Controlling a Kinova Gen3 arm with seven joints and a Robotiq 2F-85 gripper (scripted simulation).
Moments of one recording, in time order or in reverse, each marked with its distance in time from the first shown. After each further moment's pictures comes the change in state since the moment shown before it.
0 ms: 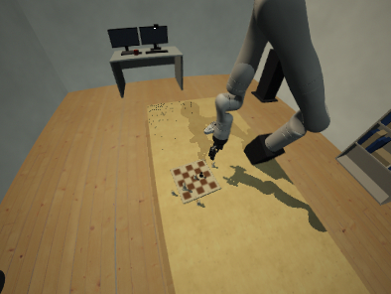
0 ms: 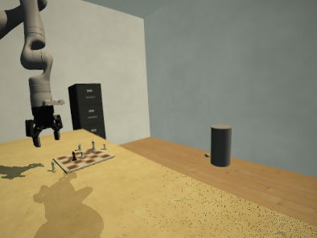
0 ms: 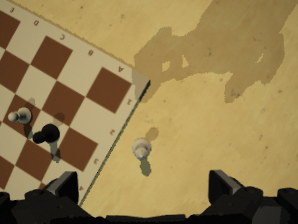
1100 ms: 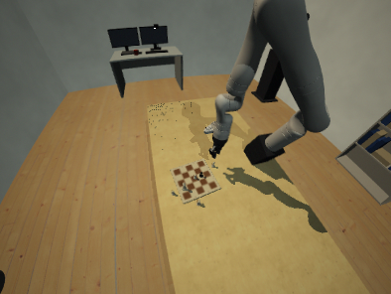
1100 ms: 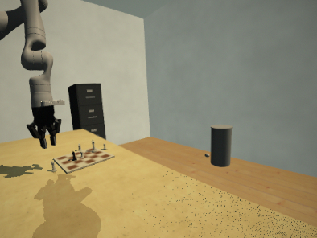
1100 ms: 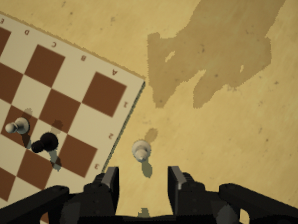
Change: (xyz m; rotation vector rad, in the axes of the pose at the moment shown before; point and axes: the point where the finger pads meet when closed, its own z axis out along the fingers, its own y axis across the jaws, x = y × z) arm 0.001 0.000 0.002 -0.005 0.005 0.073
